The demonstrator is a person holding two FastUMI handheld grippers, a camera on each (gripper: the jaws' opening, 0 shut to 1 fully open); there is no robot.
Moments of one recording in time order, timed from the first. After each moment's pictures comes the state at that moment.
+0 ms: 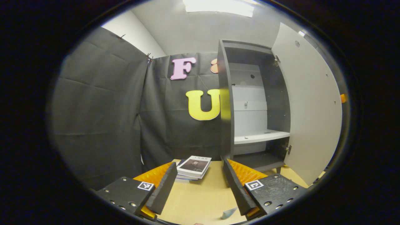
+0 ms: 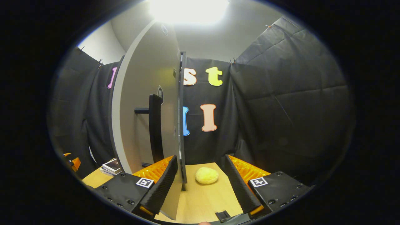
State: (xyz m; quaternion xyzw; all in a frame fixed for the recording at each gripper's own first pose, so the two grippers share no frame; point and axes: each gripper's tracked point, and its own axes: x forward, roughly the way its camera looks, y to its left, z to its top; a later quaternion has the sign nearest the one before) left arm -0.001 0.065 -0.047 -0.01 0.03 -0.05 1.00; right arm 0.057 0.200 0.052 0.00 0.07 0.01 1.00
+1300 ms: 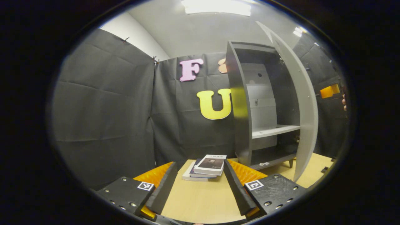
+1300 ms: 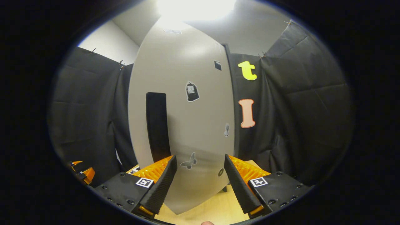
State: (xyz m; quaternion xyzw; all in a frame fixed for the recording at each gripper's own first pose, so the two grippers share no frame) left arm -0.021 0.142 -0.054 0.01 0.03 -0.02 1.00; right arm 0.075 0.379 0.030 0.02 0.08 0.14 0.99
